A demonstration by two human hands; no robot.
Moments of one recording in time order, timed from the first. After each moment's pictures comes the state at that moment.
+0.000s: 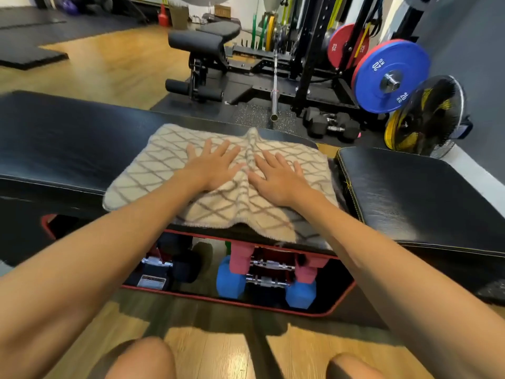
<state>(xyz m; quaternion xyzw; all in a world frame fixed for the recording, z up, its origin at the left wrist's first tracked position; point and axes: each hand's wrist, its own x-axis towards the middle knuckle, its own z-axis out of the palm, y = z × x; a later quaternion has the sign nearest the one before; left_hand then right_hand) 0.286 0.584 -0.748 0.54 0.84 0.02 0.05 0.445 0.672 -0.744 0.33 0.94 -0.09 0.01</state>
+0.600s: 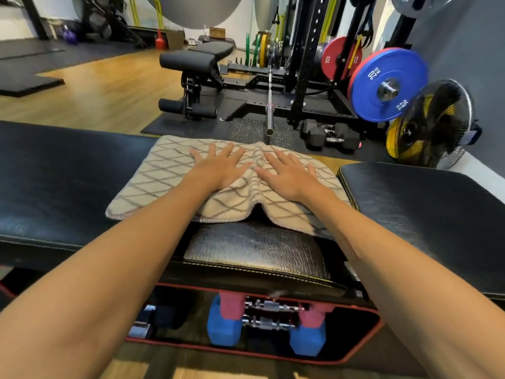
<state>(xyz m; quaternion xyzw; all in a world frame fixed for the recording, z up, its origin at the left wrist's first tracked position) 0.261 0.689 -0.750 0.52 0.85 0.01 0.04 0.421 0.782 -0.753 0.37 0.92 -0.12 -0.02</state>
